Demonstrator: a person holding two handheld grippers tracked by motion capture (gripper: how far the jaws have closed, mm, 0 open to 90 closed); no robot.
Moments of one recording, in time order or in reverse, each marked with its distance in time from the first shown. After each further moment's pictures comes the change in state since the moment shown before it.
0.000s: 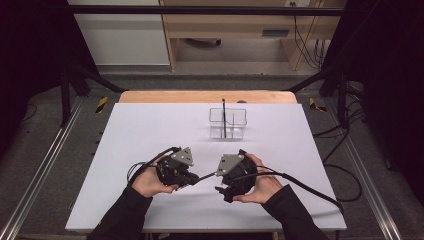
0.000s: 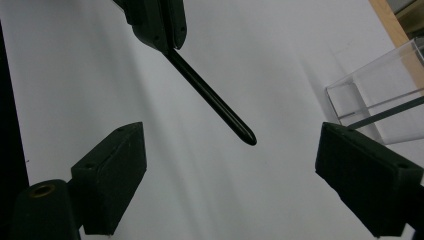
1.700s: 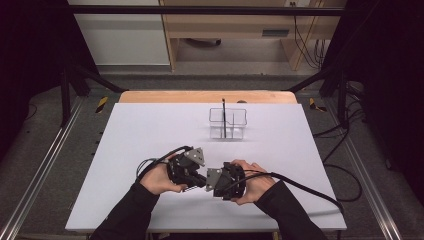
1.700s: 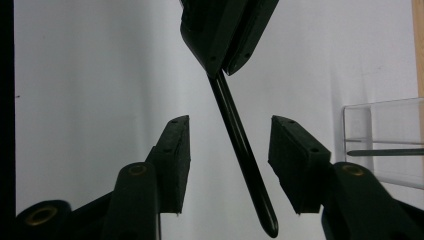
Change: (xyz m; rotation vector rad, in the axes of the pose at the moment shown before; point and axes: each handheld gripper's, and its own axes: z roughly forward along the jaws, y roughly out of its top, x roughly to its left) left arm -0.006 0.026 0.009 0.046 -0.077 0.023; right arm 0.018 0.014 0.015 0.138 0.026 -0.313
